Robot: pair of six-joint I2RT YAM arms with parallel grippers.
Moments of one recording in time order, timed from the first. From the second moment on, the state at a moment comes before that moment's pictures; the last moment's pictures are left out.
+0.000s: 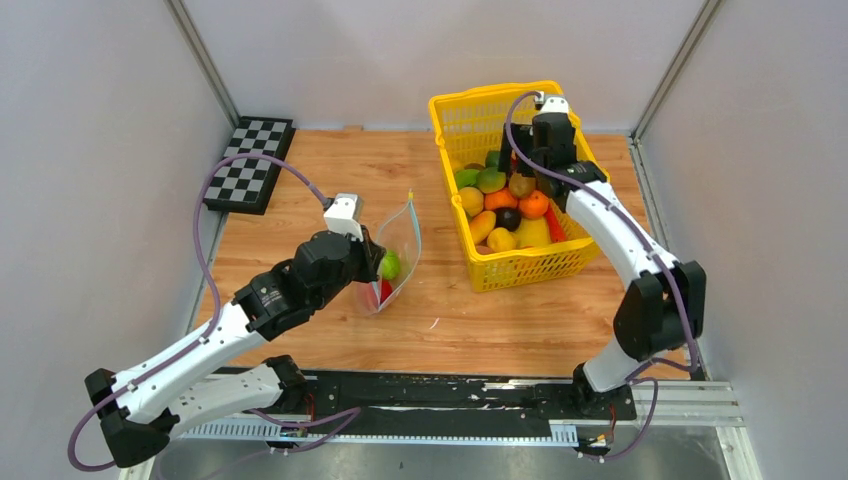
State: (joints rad) left arm -0.90 0.85 0.89 -0.46 -0.39 -0.53; right arm 0.33 1.54 1.39 -0.31 0.24 0.22
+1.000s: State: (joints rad) left arm -0.90 0.84 0.89 -0.46 -0.37 -0.53; right arm 0.25 2.00 1.65 -0.47 0.26 0.32
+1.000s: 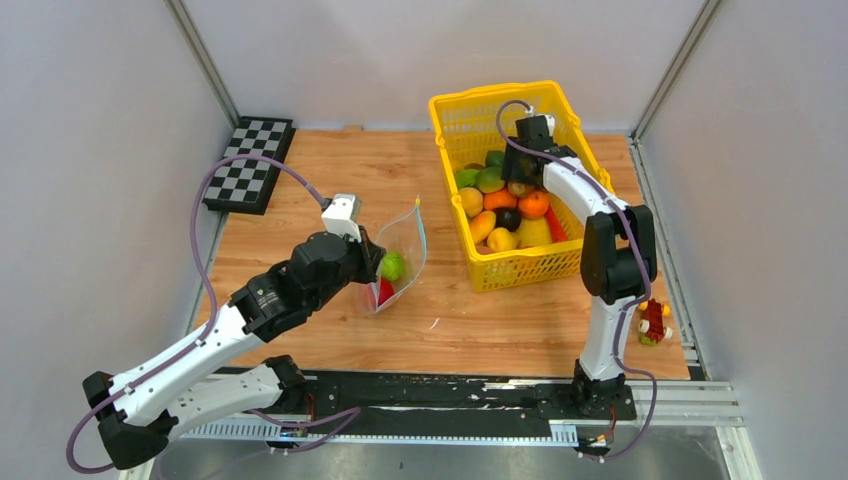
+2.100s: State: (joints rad) left arm -0.90 0.85 0.88 -0.45 -0.35 -0.55; right arm 0.26 1.55 1.16 -0.38 -0.36 0.11
